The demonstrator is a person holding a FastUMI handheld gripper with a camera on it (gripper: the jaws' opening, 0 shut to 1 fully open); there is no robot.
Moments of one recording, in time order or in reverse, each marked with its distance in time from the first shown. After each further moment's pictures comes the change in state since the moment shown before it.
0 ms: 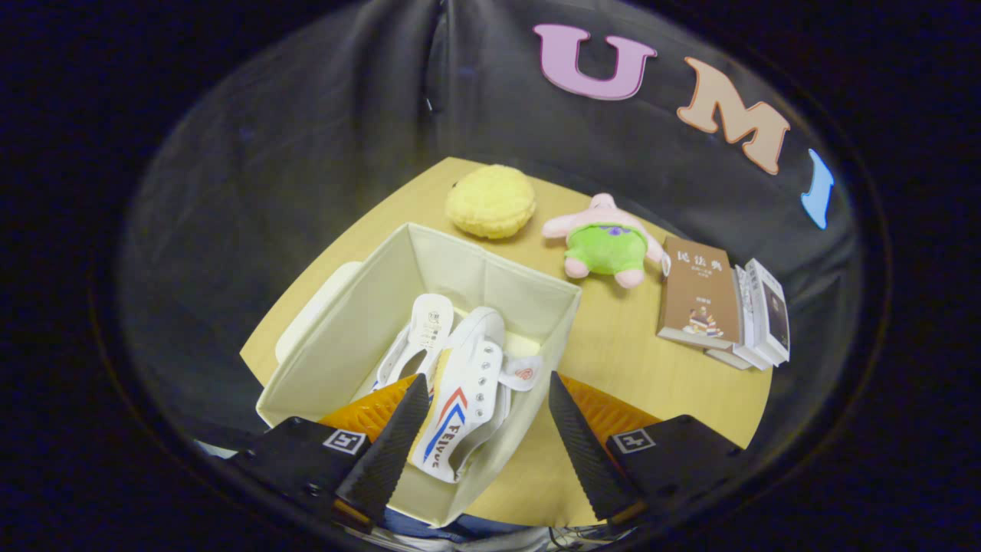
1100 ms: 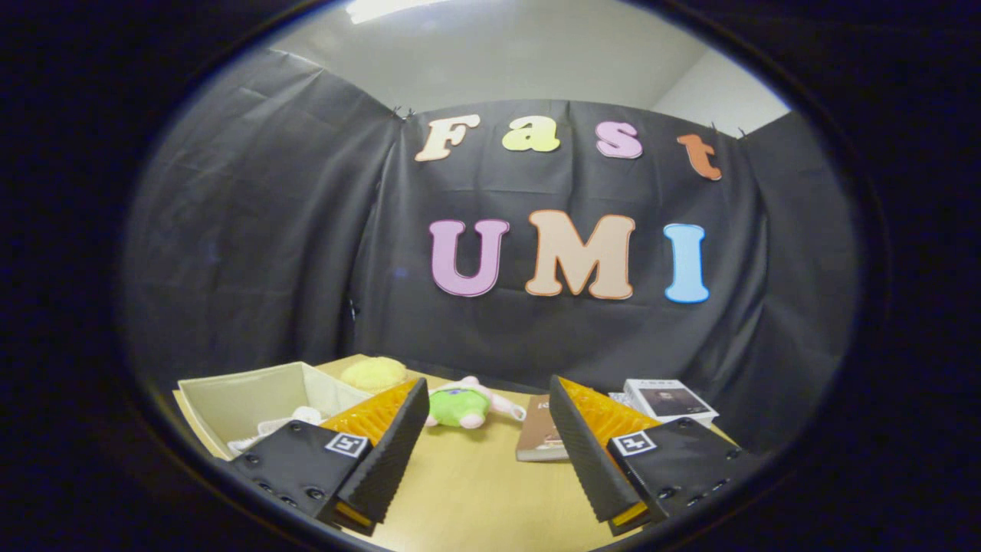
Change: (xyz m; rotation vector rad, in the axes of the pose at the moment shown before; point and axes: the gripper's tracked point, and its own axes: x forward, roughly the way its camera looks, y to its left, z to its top) arm -0.100 -0.197 0.007 0.070 -0.886 -0.291
